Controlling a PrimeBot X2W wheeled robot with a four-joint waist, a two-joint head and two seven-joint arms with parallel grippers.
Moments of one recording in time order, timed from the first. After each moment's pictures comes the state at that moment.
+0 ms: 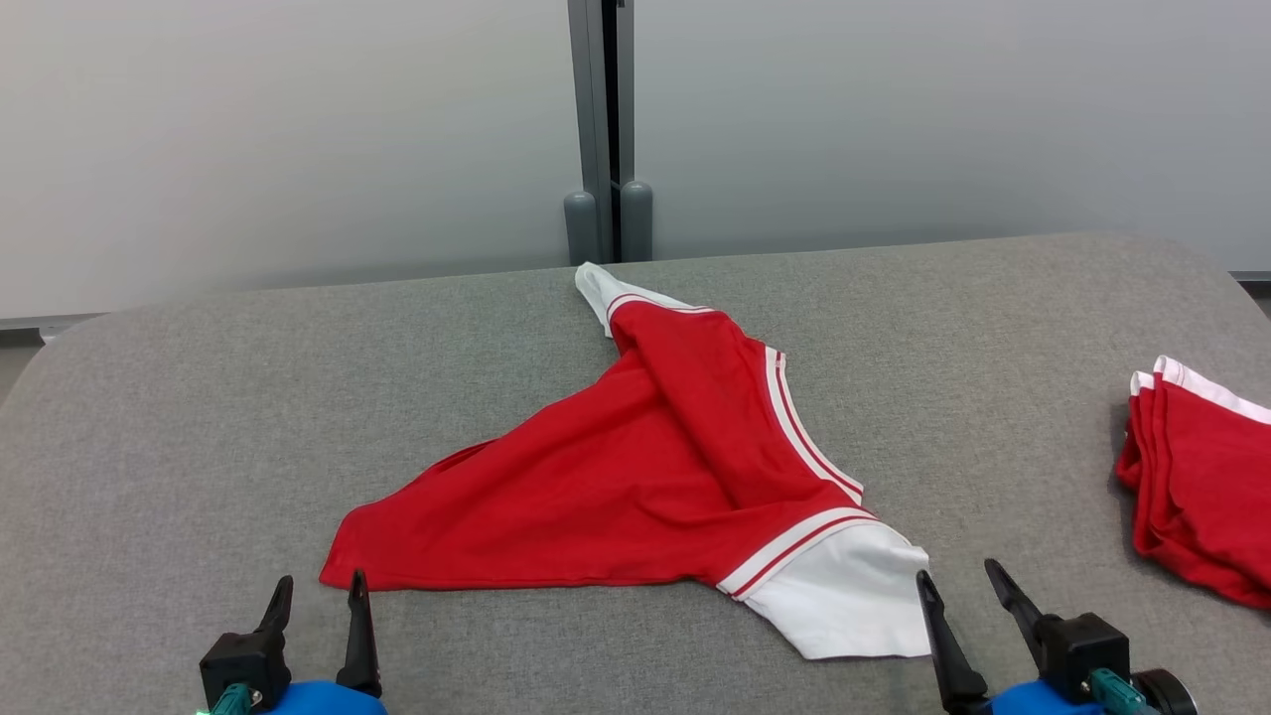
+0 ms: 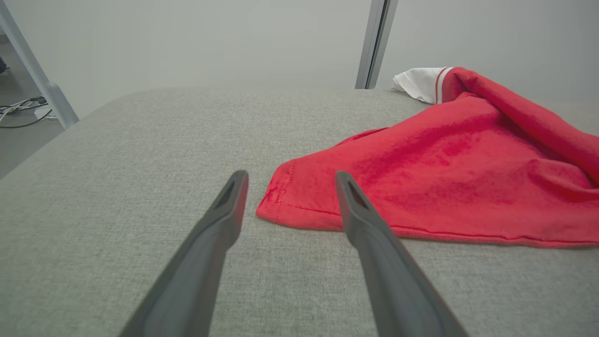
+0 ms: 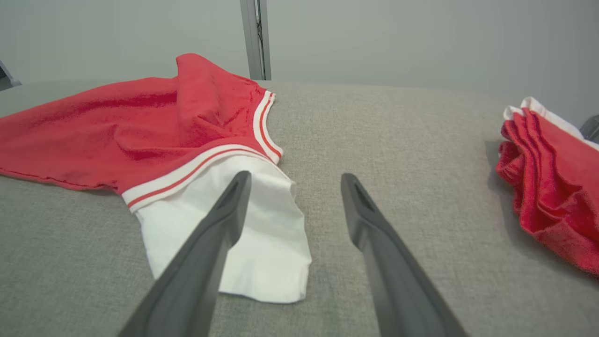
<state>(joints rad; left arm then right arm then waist) -0.06 0.10 -0.03 0.55 -0.16 -0.04 -0.26 -0.05 -0.05 0.03 0.42 0.02 0.13 -0.26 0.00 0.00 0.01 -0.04</state>
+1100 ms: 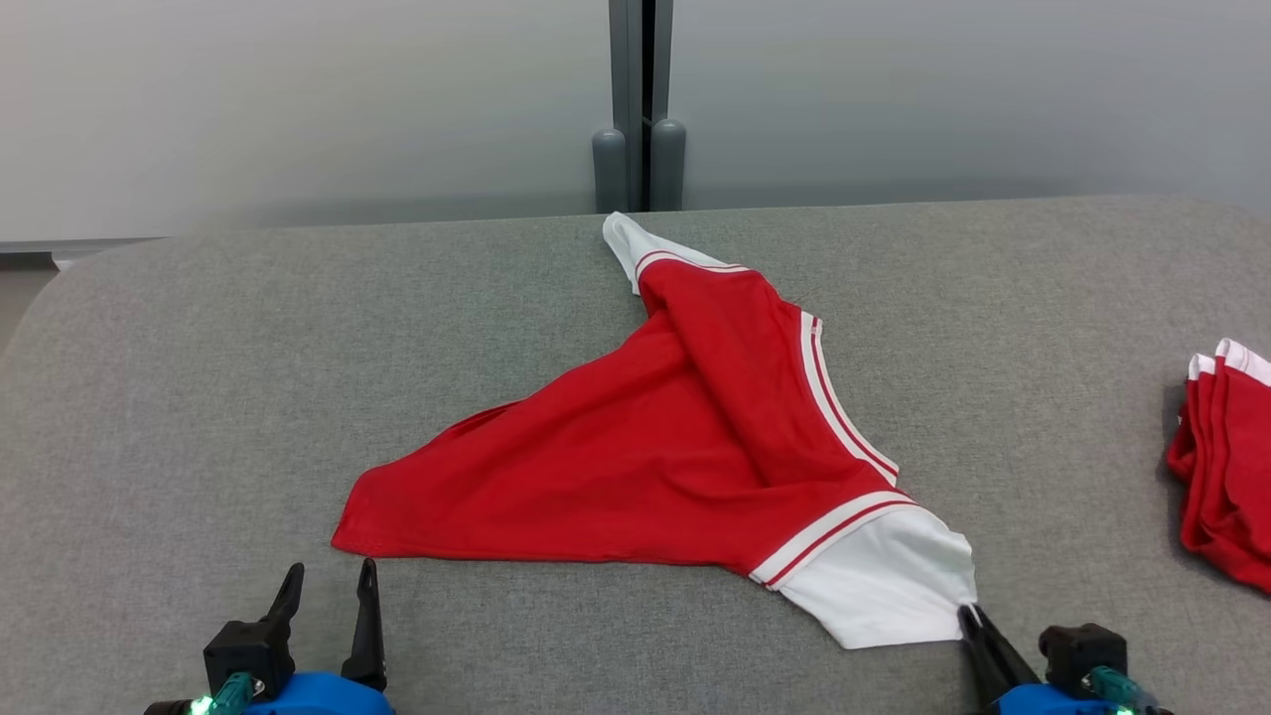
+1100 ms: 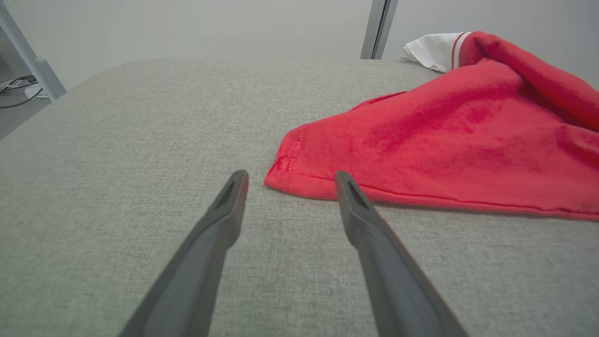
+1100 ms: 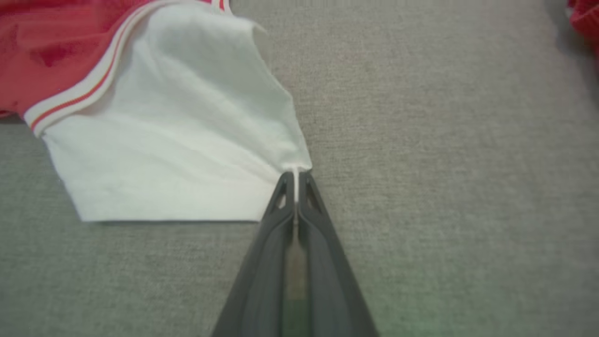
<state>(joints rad) -0.08 0.08 0.02 0.56 -0.10 -0.12 -0.26 -0.15 -0.04 -0.03 0.77 0.07 0.13 -0.27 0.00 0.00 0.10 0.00</state>
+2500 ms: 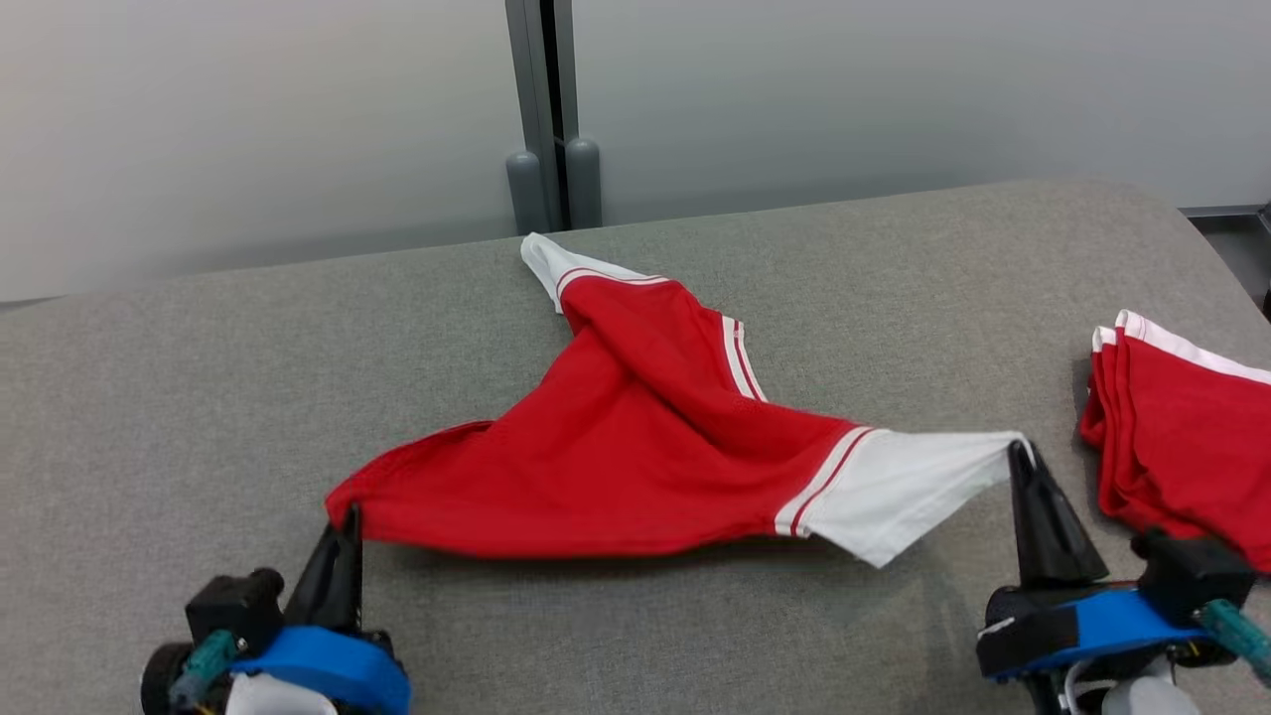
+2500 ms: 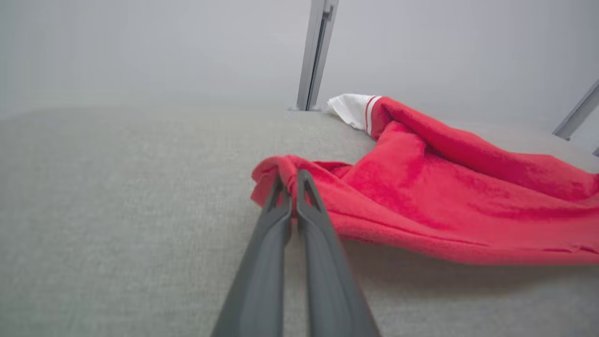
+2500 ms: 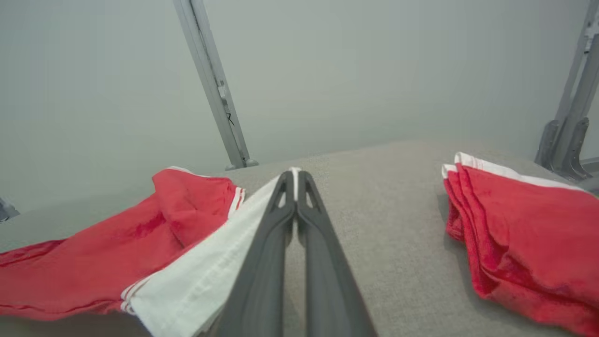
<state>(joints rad) -0.12 0.14 -0.11 0.52 -0.29 -0.13 -0.26 -0.09 -0.05 -0.03 0.26 0.22 0.13 -0.26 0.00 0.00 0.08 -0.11</state>
